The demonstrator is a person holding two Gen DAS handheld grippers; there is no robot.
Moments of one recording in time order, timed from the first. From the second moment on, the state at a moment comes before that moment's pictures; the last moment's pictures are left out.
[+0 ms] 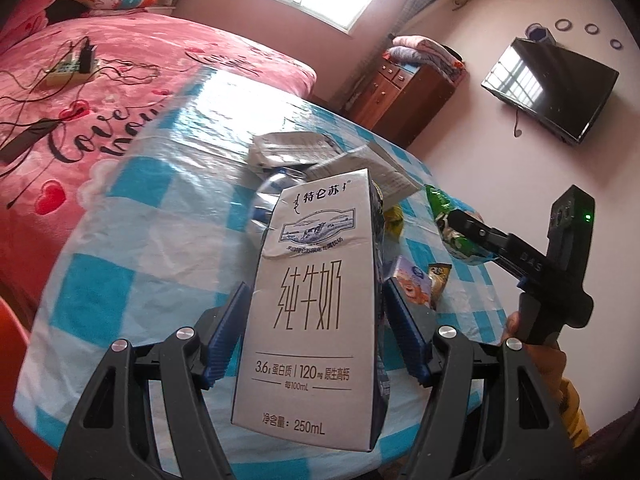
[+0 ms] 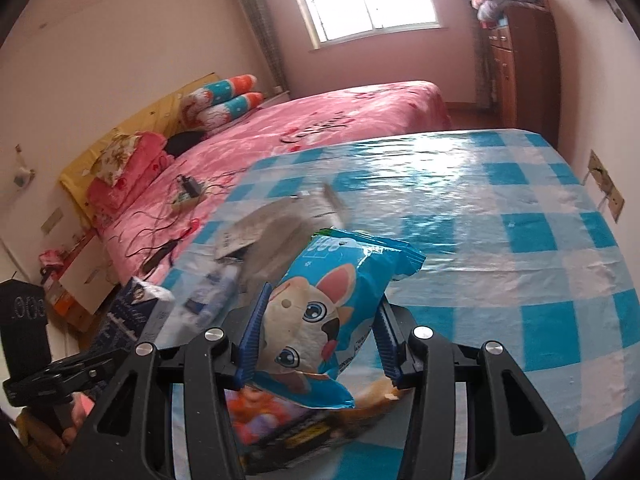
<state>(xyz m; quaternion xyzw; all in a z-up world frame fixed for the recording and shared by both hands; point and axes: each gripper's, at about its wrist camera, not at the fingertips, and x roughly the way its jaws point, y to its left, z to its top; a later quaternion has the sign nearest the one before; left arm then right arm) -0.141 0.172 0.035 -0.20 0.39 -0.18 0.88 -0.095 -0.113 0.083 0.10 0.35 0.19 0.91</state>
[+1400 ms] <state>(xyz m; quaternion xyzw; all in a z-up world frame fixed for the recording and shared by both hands) -0.272 0.429 -0.045 -0.31 0.39 0.15 0.85 -0.209 0.254 0.060 -0.12 0.38 0.56 0.73</state>
